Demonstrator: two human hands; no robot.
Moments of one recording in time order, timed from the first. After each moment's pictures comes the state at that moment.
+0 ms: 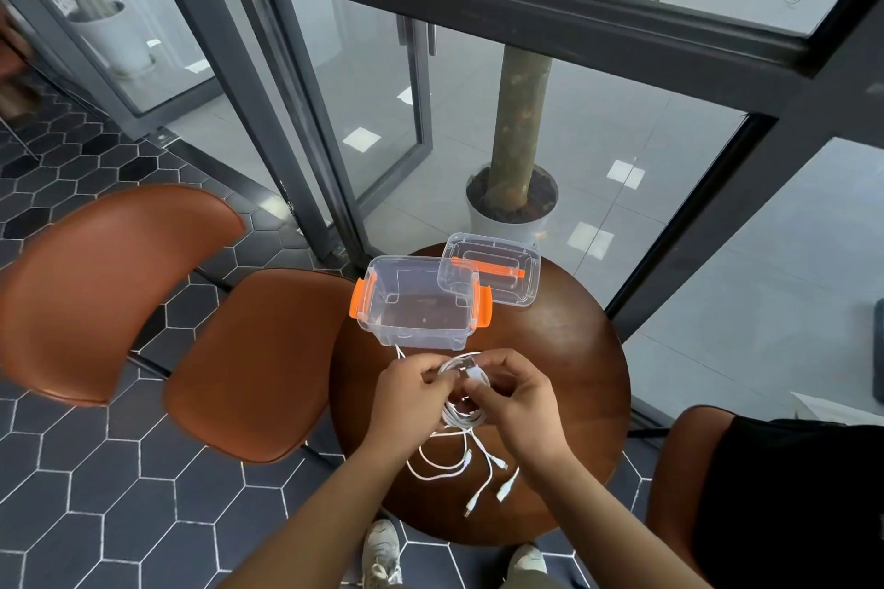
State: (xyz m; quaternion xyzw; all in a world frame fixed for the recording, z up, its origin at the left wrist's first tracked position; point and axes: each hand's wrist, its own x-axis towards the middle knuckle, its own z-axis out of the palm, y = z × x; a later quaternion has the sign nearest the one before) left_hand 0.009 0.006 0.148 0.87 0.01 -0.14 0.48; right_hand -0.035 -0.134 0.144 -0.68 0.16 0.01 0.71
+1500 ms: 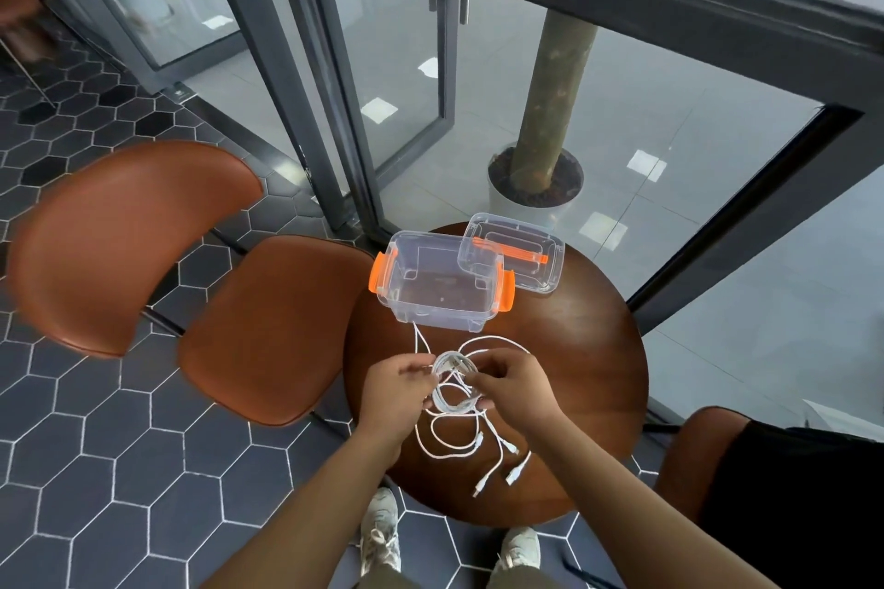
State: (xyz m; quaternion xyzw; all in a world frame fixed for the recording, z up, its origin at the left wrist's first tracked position) left_hand 0.008 0.048 0.094 0.73 0.22 -0.18 0.62; right_hand 0.002 -0.122 0.088 -0.80 0.17 0.17 0.56
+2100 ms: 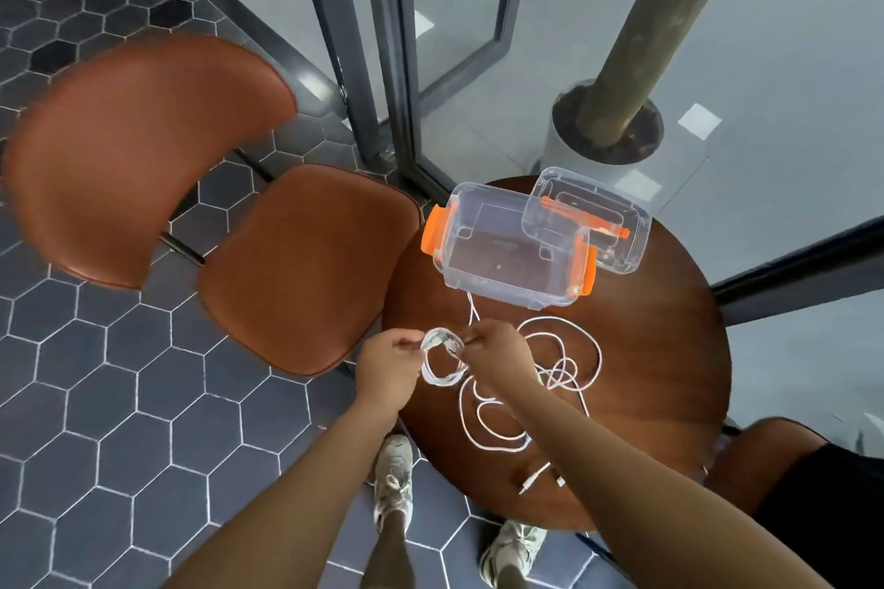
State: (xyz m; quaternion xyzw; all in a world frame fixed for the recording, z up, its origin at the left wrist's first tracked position) left_hand 0.052 0.135 -0.021 0.74 0.30 -0.16 0.57; right_hand 0.073 -0.021 0.005 -0.87 0.16 0.24 0.40
